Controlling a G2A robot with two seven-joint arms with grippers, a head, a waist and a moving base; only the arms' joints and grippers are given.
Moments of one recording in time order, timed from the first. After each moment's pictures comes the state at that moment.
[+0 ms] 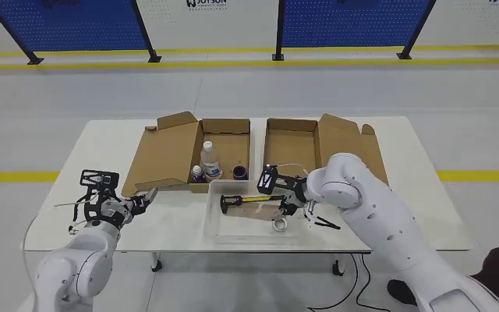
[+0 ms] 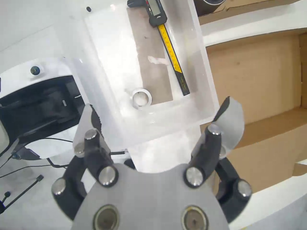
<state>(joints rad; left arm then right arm) 1.79 -1.00 -1.74 -2.13 1.05 0.09 -0.56 -0.77 -1.17 0.83 -1.53 -0.78 -0.57 1.25</state>
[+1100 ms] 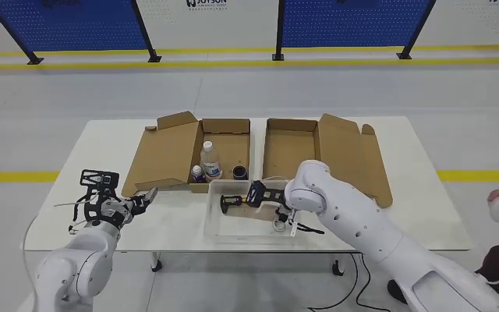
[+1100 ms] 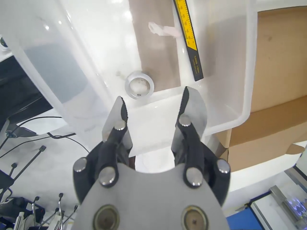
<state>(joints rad) 1.79 -1.00 -1.74 -2.13 1.05 0.09 -0.56 -0.64 -1.25 0.54 -1.36 -0.86 -0.43 1.35</state>
